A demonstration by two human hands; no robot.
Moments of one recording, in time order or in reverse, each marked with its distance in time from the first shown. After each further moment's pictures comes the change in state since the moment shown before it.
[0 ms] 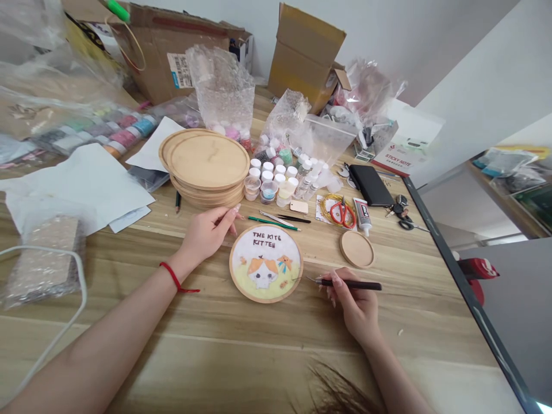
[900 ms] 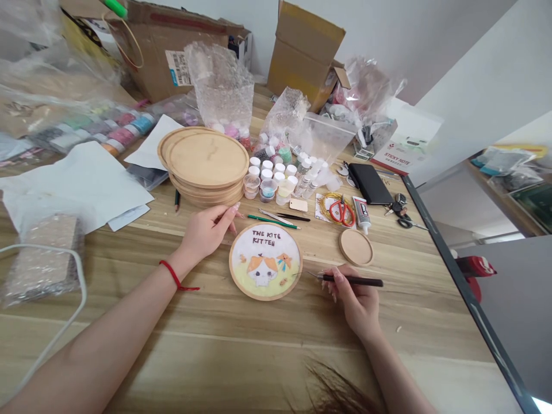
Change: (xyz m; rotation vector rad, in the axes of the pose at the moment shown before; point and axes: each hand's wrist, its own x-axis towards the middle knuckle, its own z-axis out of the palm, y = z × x) left_hand 0.000 0.002 -0.001 0.021 -0.002 0.008; right_hand 0.002 -0.002 -0.001 -0.001 0.039 0.016
